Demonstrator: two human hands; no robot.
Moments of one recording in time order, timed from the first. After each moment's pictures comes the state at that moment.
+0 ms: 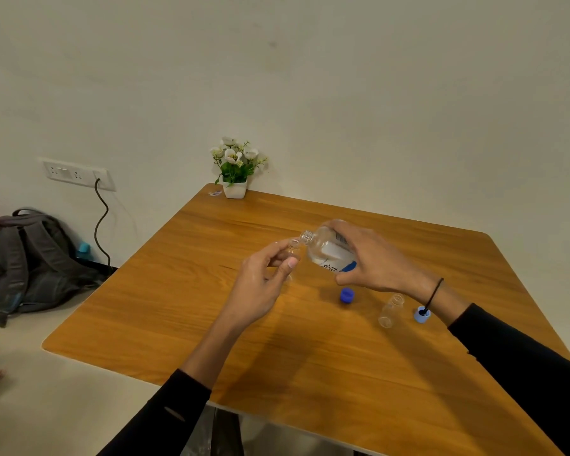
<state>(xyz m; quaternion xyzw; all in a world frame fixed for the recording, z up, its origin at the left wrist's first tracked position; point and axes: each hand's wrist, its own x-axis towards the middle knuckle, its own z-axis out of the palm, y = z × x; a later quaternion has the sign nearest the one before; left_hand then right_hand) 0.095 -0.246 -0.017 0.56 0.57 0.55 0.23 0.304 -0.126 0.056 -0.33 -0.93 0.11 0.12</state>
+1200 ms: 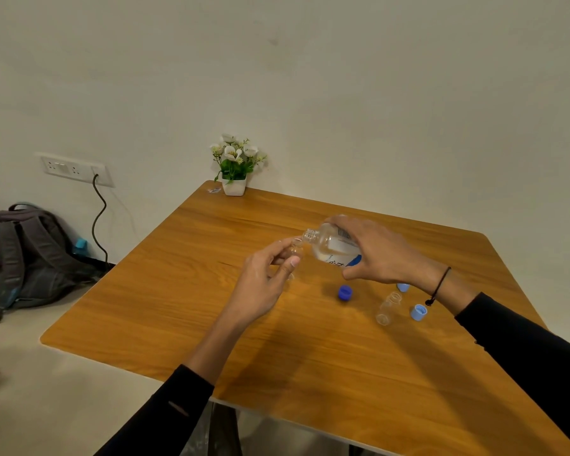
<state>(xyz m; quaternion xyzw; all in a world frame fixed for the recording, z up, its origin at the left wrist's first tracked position) 0.101 -0.245 -0.022 0.57 0.56 0.56 0.22 0.311 -0.124 0.070 -0.34 -0.94 0.05 0.08</state>
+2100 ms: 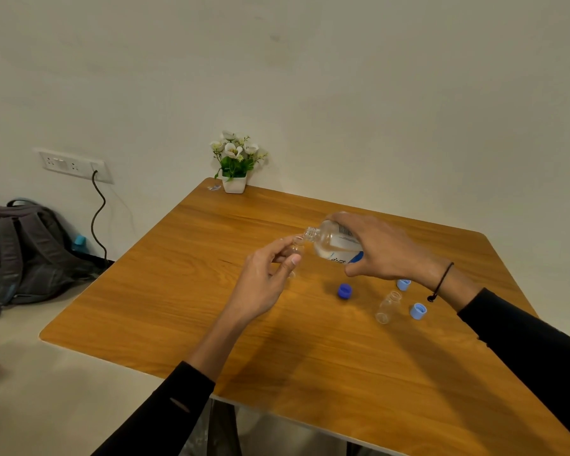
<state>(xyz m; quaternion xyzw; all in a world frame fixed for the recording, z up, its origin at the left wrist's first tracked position) 0.101 -0.243 -0.023 0.56 0.56 0.56 0.24 0.313 -0.117 0.072 -0.34 -0.94 0.03 0.07</state>
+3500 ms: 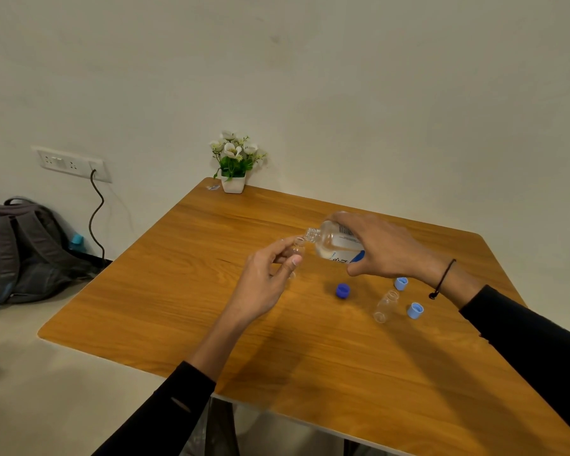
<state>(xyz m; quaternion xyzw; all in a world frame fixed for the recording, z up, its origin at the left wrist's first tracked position) 0.105 -0.245 -0.019 0.56 0.58 0.54 0.23 0.314 -0.123 0.082 -0.34 -0.94 0.01 0.05</state>
